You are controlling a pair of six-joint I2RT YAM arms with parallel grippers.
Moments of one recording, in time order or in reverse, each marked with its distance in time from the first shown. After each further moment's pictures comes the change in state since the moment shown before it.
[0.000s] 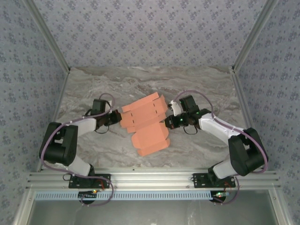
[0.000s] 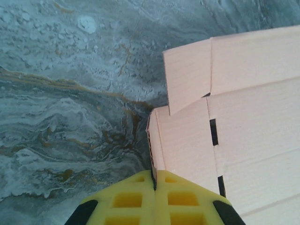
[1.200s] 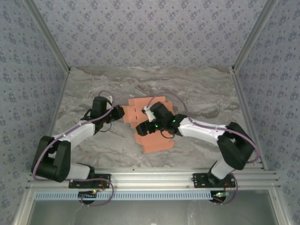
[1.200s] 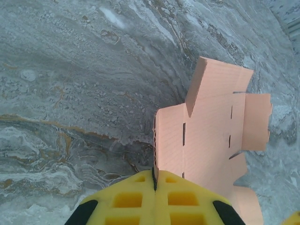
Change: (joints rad) left arm -0.091 -0.191 -0.012 0.023 -0.048 -0.116; right arm 0.419 0.164 0.151 0.181 0.349 0.109
